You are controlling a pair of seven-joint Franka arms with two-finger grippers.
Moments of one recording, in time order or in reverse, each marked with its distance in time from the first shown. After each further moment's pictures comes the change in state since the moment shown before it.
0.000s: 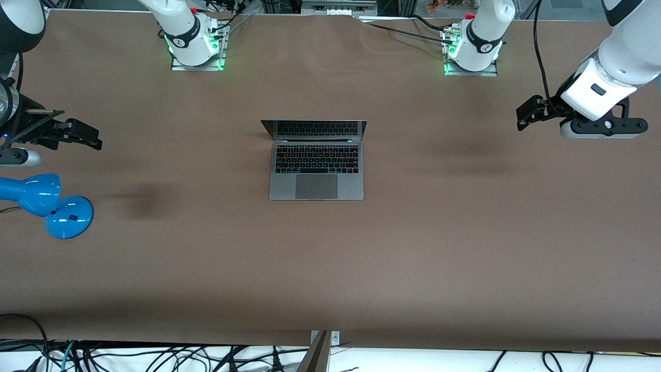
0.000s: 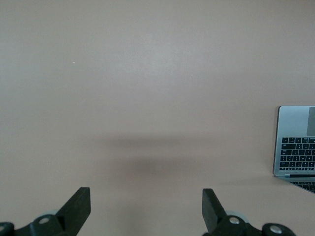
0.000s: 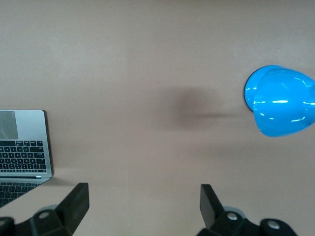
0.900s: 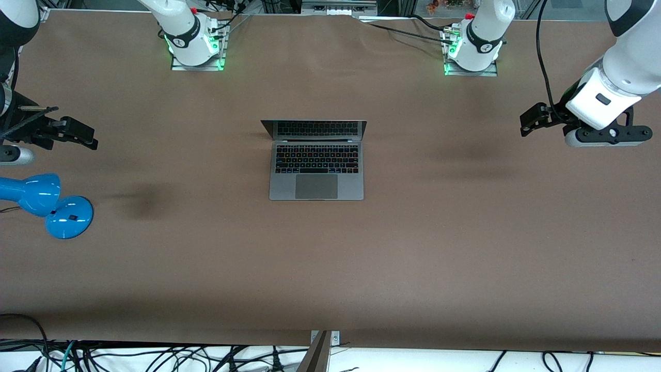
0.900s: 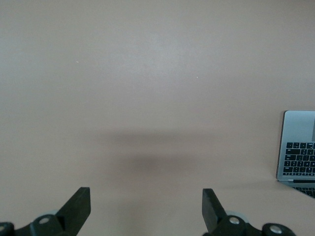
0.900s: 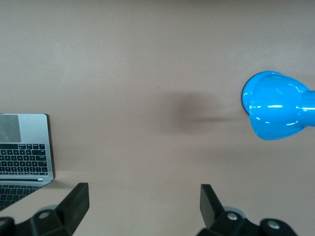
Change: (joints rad) left arm 0.018 0.043 0.005 0.026 0.000 0.000 -0.001; right arm 0.000 0.000 0.000 0.024 0.000 -0.003 -0.002
